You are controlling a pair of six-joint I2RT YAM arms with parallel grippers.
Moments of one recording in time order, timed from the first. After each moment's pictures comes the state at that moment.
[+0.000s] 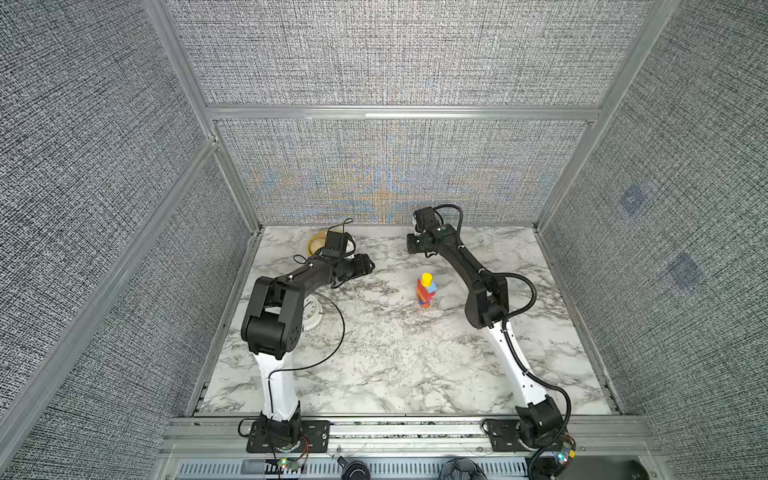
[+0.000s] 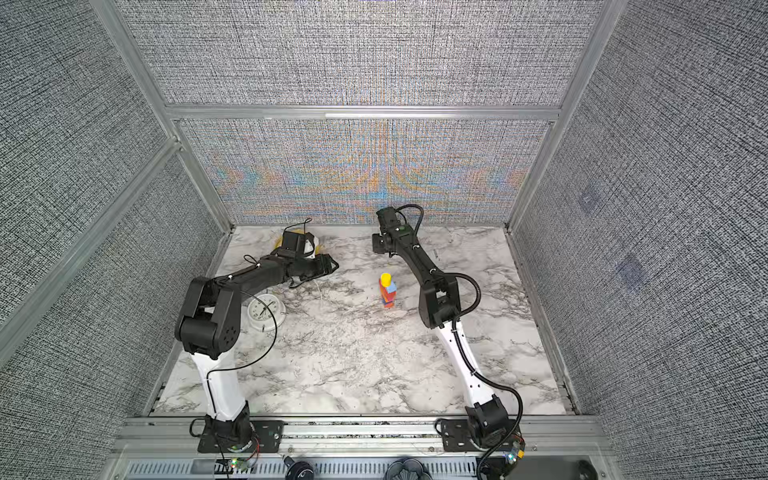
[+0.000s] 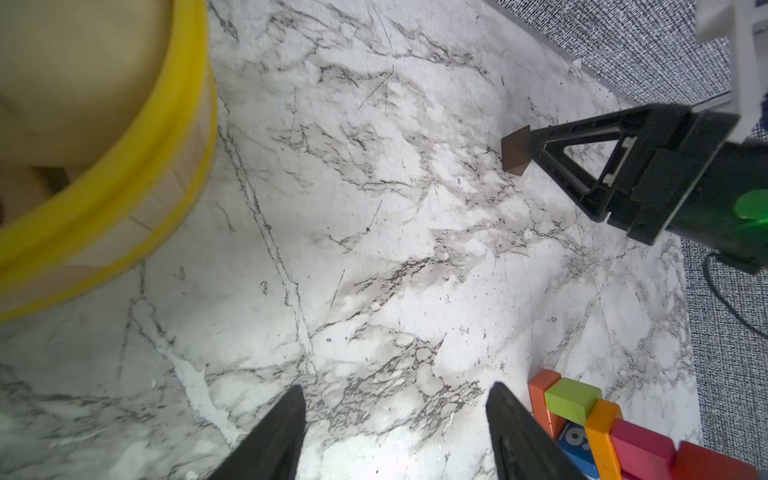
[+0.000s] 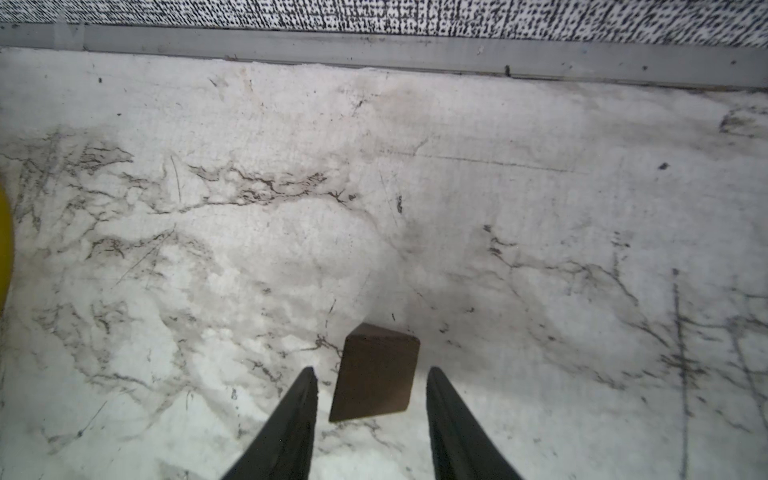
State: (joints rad) left arm -0.29 1.98 1.34 -0.21 0.37 -0.48; right arm 0.40 2.80 2.73 -0.84 0.01 0.25
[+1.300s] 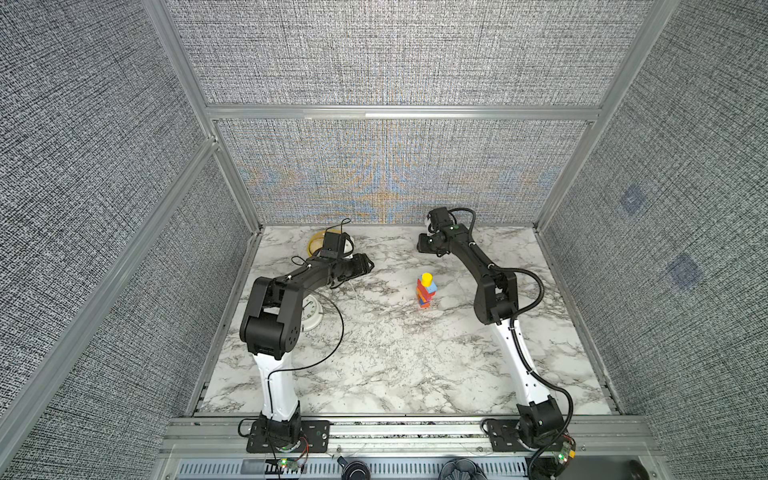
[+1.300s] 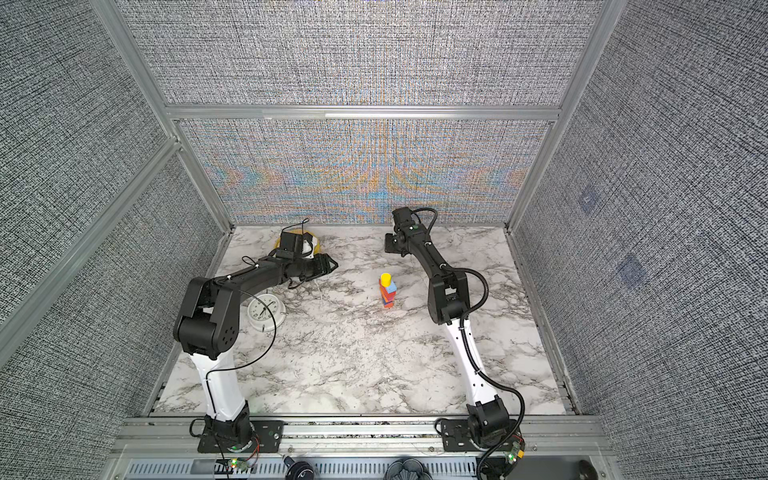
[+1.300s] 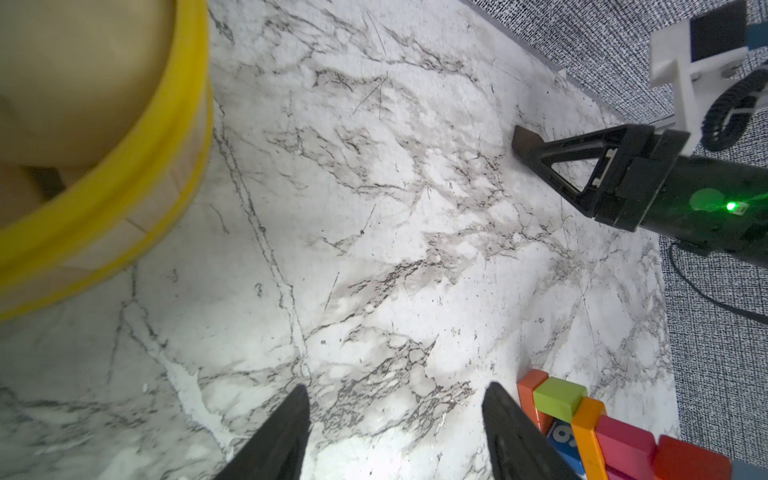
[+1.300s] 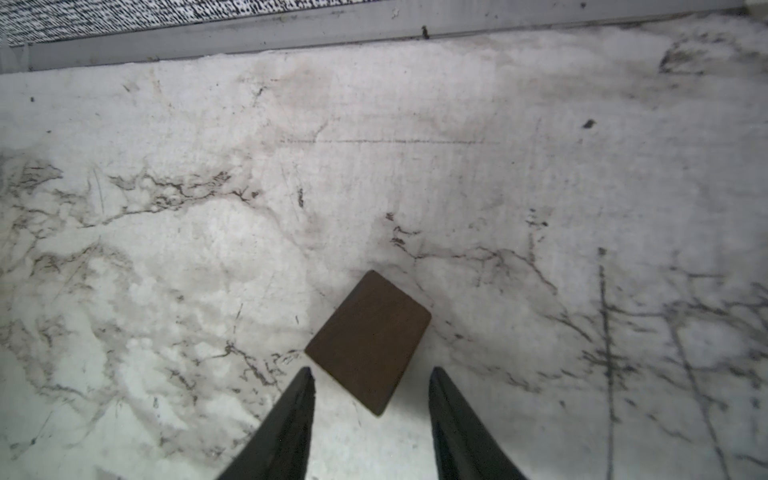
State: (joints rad) left arm -0.28 1.97 1.32 -0.18 0.40 -0.49; right arm 0.31 2.75 2.60 -0.77 -0.10 0.27
